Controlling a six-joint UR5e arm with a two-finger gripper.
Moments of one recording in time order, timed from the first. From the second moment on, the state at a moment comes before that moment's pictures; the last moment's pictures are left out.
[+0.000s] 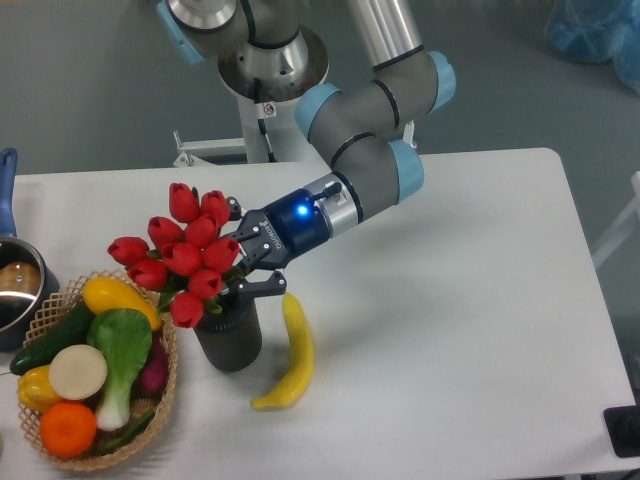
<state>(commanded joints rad) 2.55 -1.91 -1.97 -0.88 -0.02 1.45</state>
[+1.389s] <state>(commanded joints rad) 2.56 -1.95 -1.98 -0.88 -0.02 1.51</state>
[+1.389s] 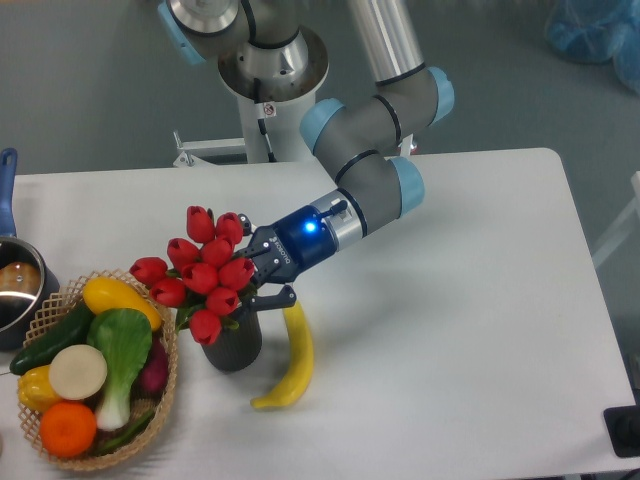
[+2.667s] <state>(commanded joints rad) 2.57 -1.95 -1.99 -0.88 -0.02 1.55</state>
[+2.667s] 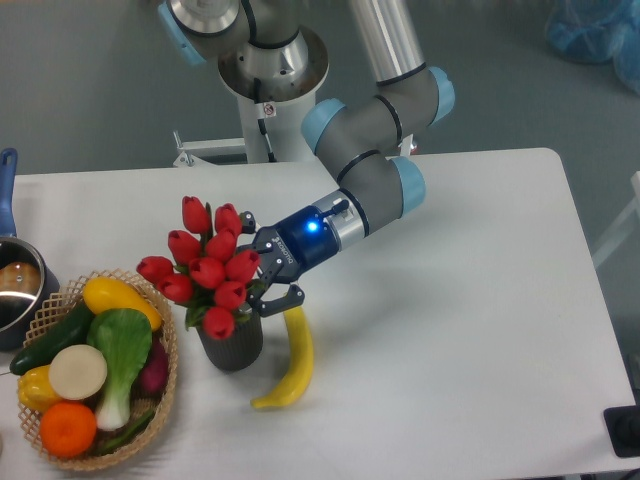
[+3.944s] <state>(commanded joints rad) 2.62 -1.84 -1.97 -0.88 0.25 1.52</state>
